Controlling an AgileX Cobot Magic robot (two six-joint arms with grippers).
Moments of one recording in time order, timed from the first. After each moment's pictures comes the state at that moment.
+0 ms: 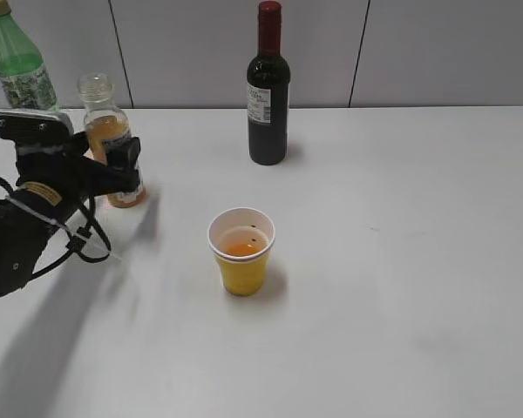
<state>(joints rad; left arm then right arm) -0.29 2.15 -0.74 -0.19 -1.21 0.06 0.08 0.00 -0.42 0.09 0.95 -0.10</state>
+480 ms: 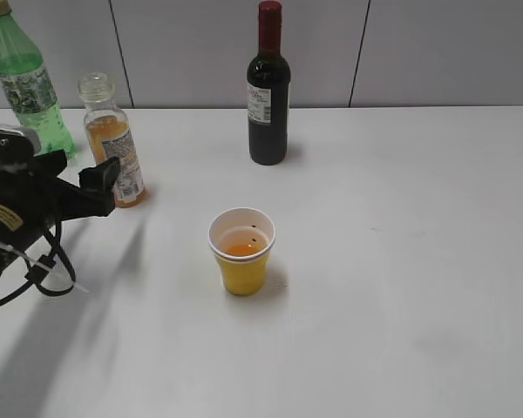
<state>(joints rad) -0.29 1.99 -0.51 -0.17 -1.21 0.06 0.08 0.00 -0.42 0.09 0.95 -0.10</state>
